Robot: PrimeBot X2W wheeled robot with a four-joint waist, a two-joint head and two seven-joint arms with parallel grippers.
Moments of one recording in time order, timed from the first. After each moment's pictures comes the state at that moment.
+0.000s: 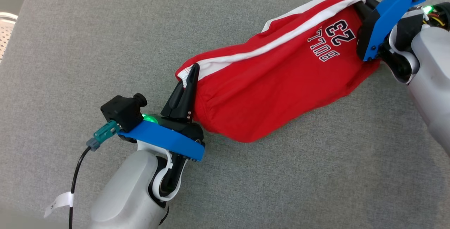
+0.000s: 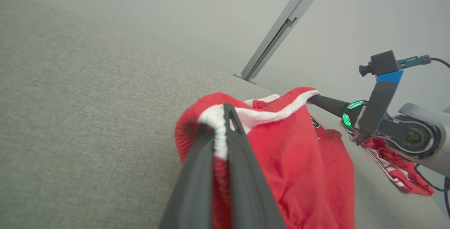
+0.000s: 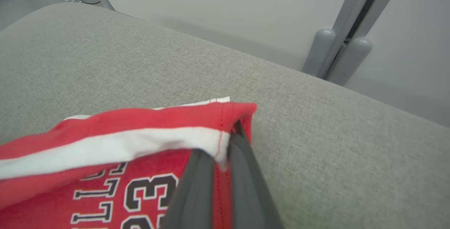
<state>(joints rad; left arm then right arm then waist) -0.48 0.16 -0.54 0.31 -0.82 -0.13 -0.26 -1.20 -0.38 0.78 1.01 0.79 0.13 0.04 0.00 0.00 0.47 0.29</state>
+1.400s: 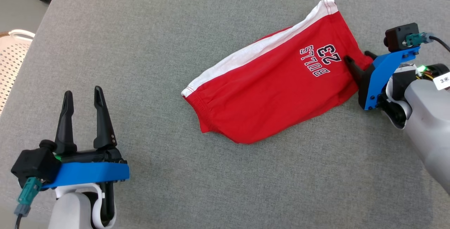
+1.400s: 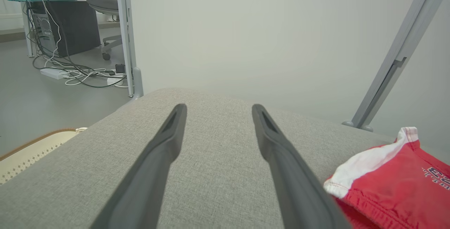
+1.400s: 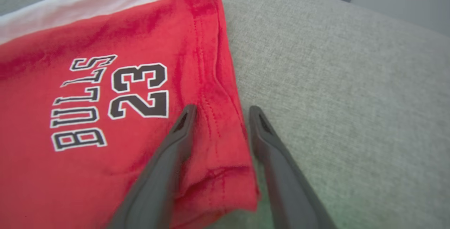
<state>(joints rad) -0.20 0.06 0.05 0.13 -0.30 -0.13 -0.26 -1.08 -0.38 0.99 1.16 0.97 0.13 0.01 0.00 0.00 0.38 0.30</state>
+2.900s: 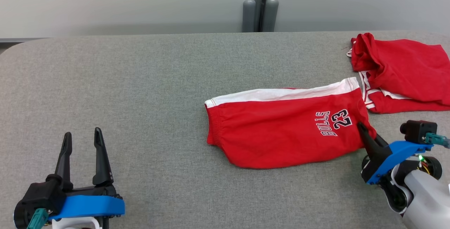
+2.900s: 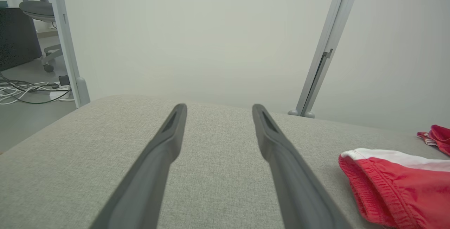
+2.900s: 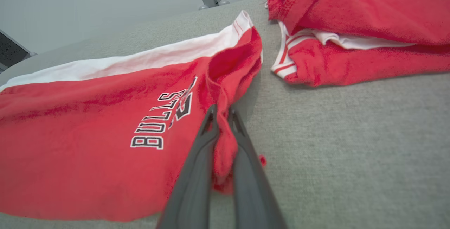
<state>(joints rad) -0.04 0.05 0.11 0.14 -0.18 -0.13 -0.26 -0.58 -0.43 0.70 0.90 1.02 0.13 -0.26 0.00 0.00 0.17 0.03</state>
